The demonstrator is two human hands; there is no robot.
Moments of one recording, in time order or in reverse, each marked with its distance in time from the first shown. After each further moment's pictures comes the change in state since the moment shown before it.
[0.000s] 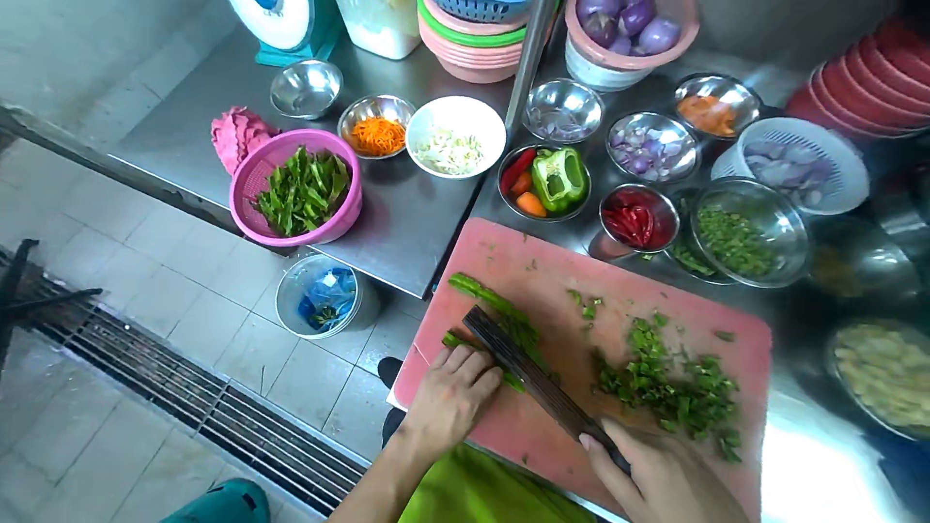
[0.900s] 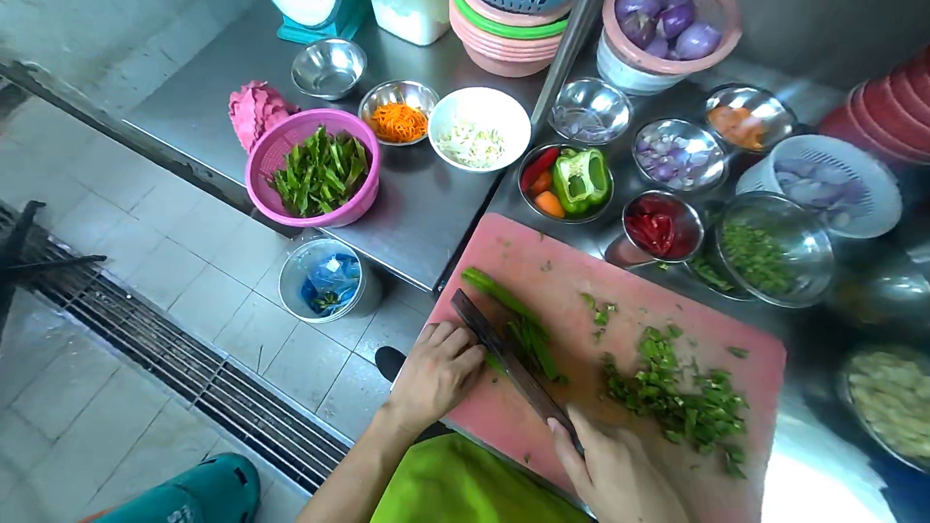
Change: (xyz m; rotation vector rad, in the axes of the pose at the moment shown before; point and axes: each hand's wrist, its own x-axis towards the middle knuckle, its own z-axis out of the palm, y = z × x) left_hand -0.006 -0.028 -0.007 -0.013 0.026 -0.090; right_hand 0.019 -0.035 0.021 -0.050 0.065 -0.002
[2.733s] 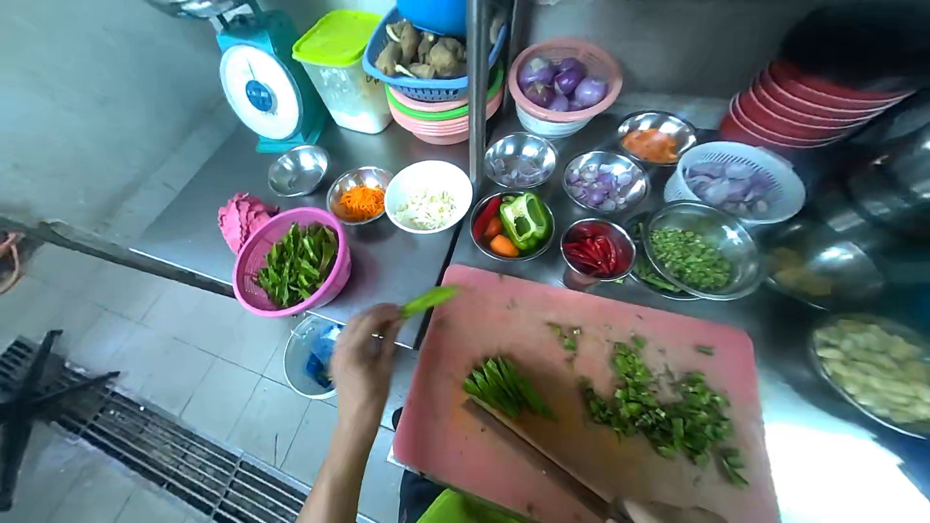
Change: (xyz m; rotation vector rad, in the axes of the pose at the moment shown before) left_hand 0.073 -0.046 -0.063 -0.113 0.265 -0.341; right_hand -0.049 0.065 -0.023 0.206 -0.203 -0.053
